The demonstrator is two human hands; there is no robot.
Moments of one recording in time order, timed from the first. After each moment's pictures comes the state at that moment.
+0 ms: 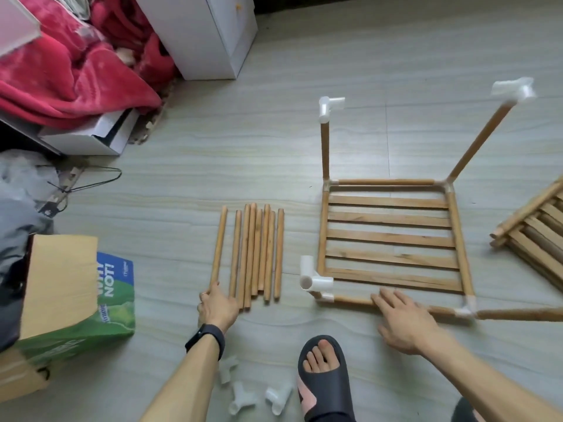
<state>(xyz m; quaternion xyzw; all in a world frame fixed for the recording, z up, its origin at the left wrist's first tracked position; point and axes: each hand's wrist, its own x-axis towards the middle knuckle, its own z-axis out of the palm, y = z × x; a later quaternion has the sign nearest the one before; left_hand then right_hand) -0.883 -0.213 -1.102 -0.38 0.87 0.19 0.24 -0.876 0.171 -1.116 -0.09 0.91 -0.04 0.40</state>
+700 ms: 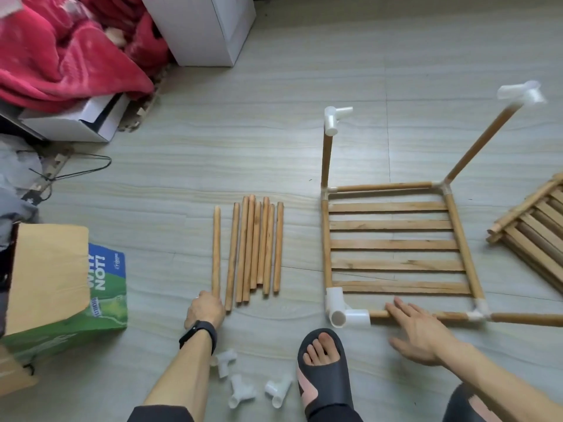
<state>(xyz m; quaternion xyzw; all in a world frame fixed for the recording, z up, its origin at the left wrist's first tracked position) -0.873 -0.251 -1.134 -0.41 0.86 0.12 0.28 -0.851 0.193 -1.110 -0.08 0.89 -0.04 0.45</state>
